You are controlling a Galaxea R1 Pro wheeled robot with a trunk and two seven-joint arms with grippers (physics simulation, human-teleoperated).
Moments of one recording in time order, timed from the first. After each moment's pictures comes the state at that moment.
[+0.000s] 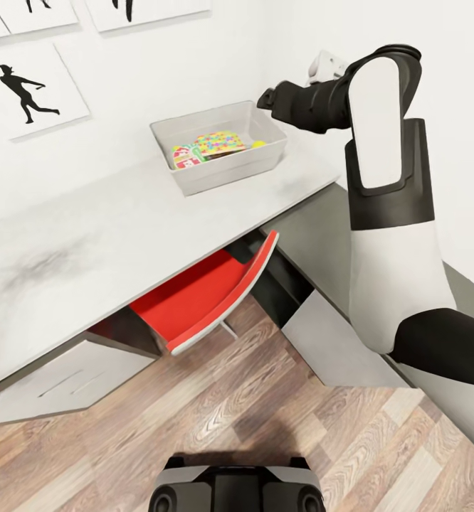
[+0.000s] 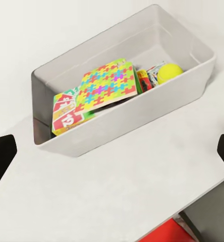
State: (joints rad) left arm -1.04 1.39 -0.32 -1.33 1.02 1.03 -1.16; right arm -1.59 0.17 0.12 -1.29 -0.75 1.05 -0.56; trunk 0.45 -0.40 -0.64
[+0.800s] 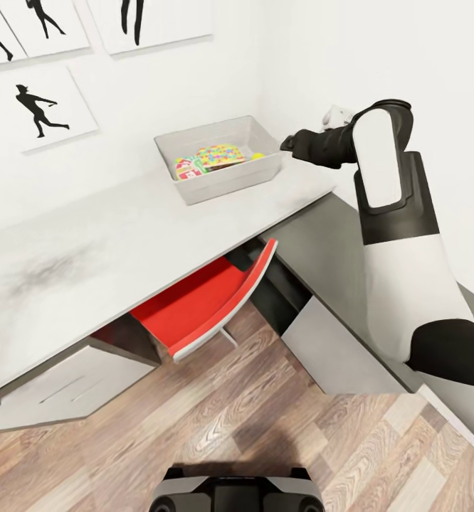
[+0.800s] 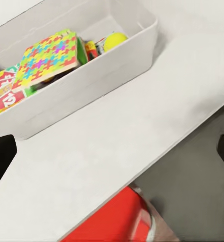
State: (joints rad) left arm -1.04 1.38 -0.32 -1.33 1.04 1.03 -1.16; right arm -1.53 0.07 0.12 -1.19 -0.75 1.05 -0.56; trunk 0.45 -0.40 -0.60
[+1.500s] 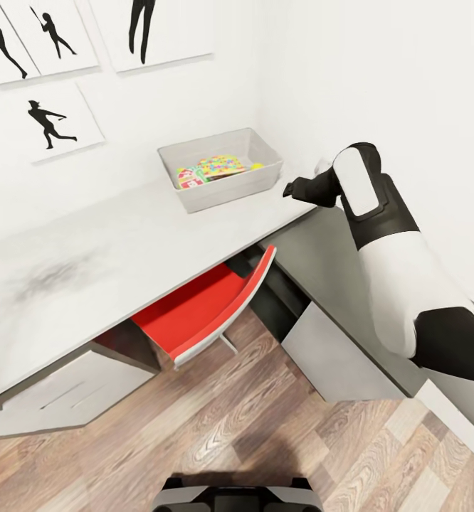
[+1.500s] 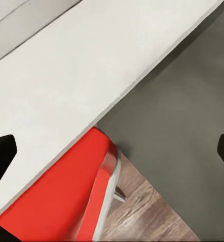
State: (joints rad) left arm -1.04 1.38 -0.32 -1.33 1.04 1.03 -1.16; right arm -1.54 0.04 0.12 -0.86 -0.75 1.05 -0.56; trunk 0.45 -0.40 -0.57
